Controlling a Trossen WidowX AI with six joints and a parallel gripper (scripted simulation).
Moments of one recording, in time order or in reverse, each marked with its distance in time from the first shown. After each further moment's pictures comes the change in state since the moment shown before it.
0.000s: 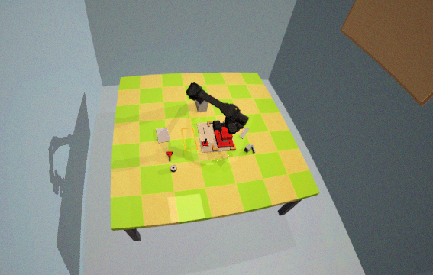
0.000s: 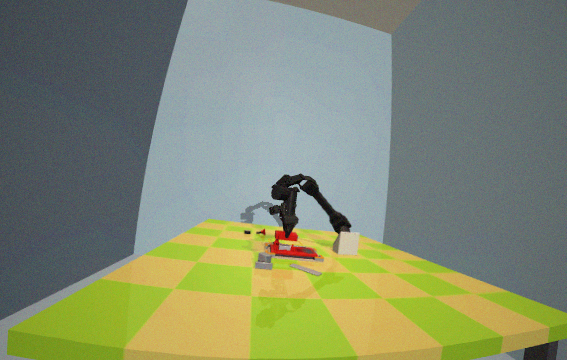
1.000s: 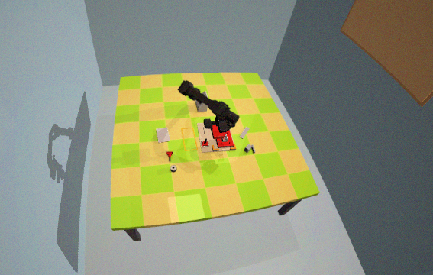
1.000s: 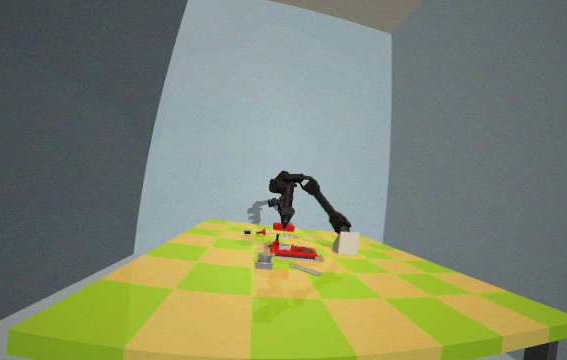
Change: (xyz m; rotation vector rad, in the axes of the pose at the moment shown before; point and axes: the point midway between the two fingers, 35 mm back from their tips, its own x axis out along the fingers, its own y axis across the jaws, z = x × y) arm -0.026 -0.061 0.008 0.007 -0.003 0.018
